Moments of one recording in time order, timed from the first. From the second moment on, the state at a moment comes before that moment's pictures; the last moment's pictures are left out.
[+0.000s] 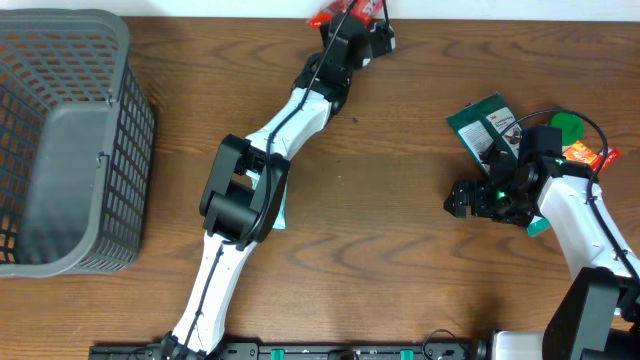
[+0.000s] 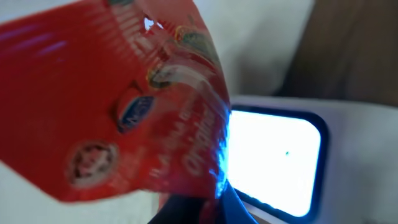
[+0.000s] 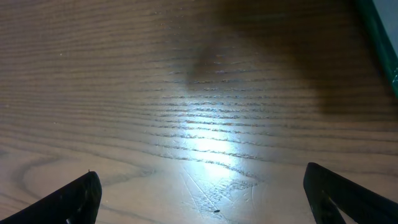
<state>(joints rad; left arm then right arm) -0.48 2.46 1.97 0.19 -0.28 1.13 -0.16 1.55 0.95 -0.86 -0.29 -0.07</state>
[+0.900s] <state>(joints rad) -0.49 1.90 1.96 -0.95 0.26 0.02 -0.16 1.55 0.95 -0.82 -0.27 -0.07</state>
